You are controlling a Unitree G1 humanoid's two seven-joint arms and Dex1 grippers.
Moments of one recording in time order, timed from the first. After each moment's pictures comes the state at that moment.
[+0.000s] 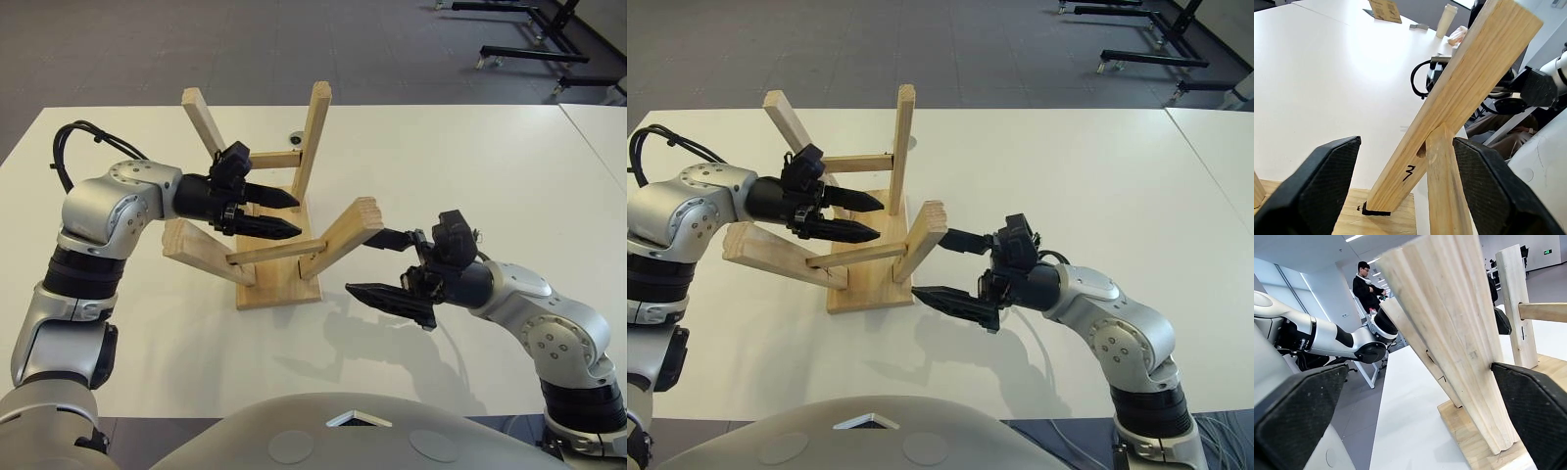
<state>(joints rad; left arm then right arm) -0.55 0.68 -0.18 -0.08 -0.66 0.87 -1.28 0.09 -0.57 -0.04 -0.57 1.02 0.70 0.90</state>
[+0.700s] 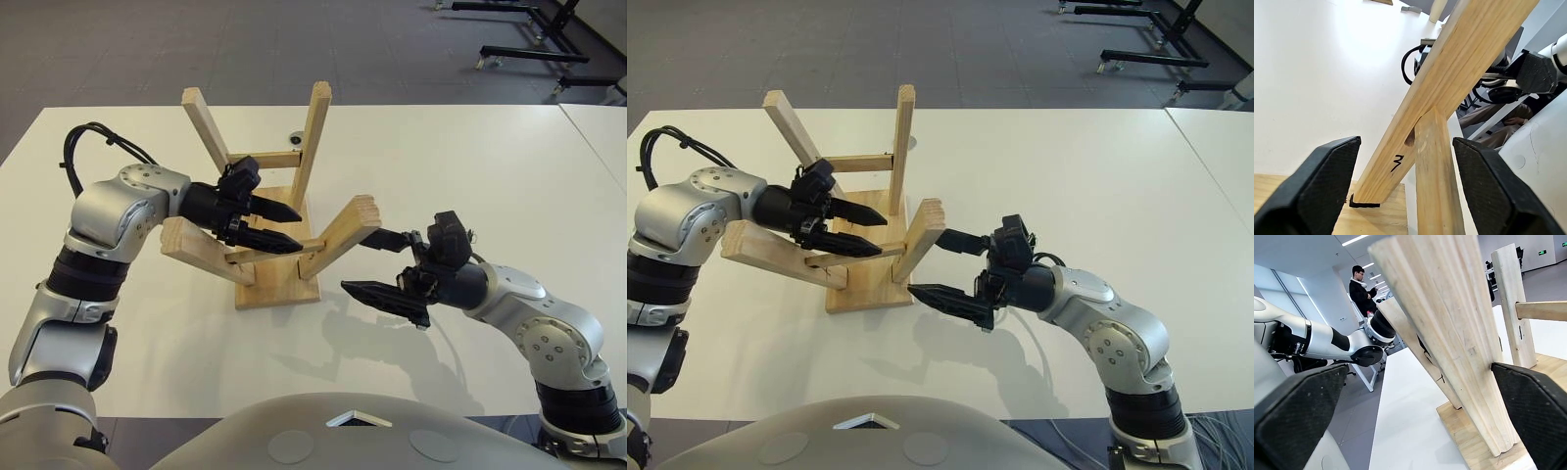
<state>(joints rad) -0.55 0.69 -0.22 -0.09 -0.64 0.88 -1.32 0.09 -0.55 -0.03 -0.57 1.02 0.70 0.87</state>
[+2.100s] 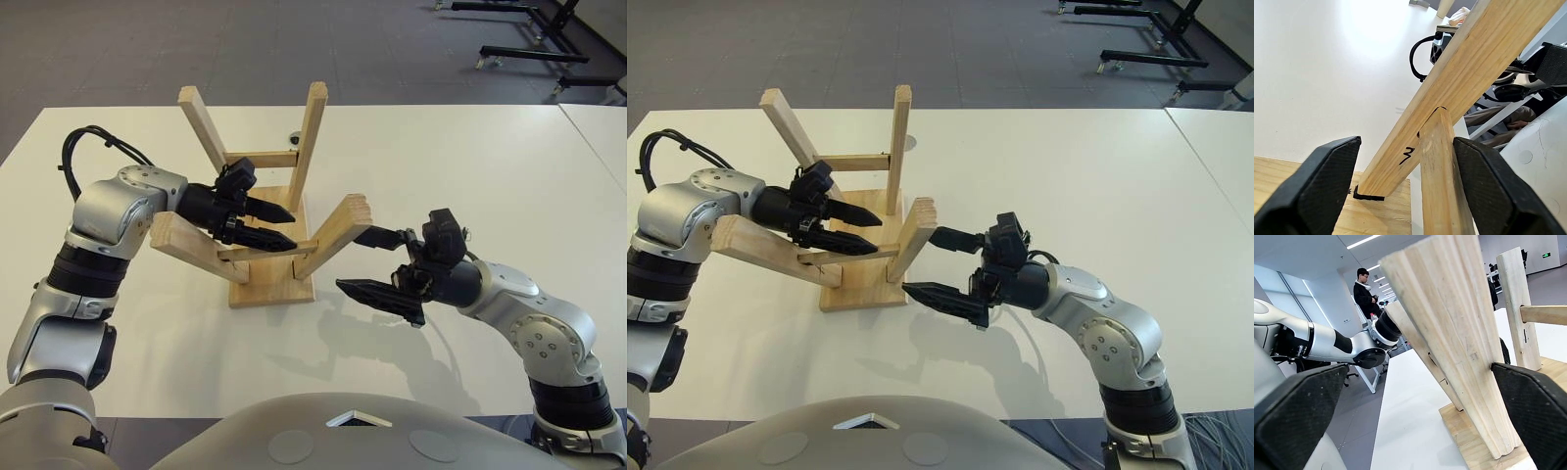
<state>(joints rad) -0.56 0.70 -0.26 -0.03 -0.58 0.88 -1.34 0.07 -0.53 -0.01 -0.56 1.02 0.69 0.87</state>
